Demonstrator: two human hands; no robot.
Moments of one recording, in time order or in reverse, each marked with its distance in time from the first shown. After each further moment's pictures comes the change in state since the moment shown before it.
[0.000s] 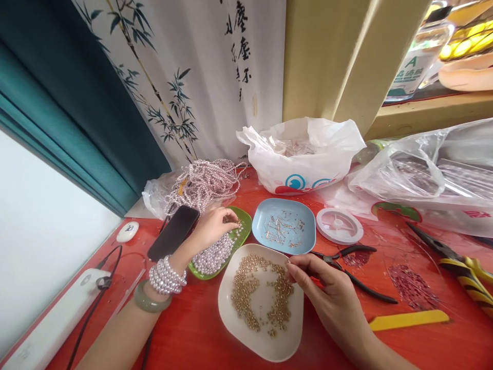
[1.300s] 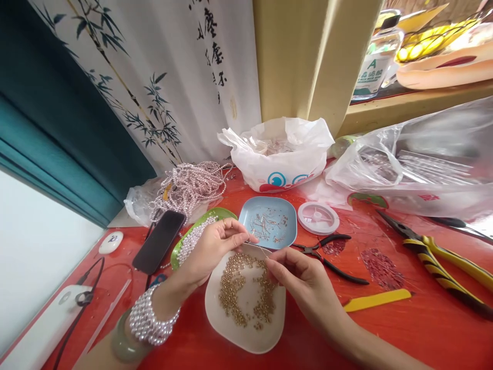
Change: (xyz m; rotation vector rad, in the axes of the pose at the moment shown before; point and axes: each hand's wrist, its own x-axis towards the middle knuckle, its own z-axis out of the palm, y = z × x) left_hand -0.038 0.077 0.012 -0.841 -0.190 -0.219; right_hand -0.001 -0.013 0.001 0.256 -0.073 0.206
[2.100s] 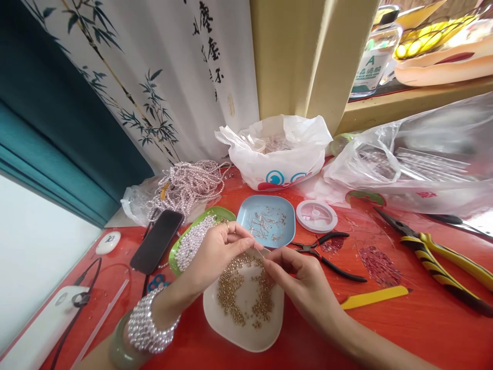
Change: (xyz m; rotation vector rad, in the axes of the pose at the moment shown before) left_hand -0.007 0.007 0.012 0.100 -0.001 -0.026; right_hand 0.002 0.000 0.000 -0.148 0.019 -0.063
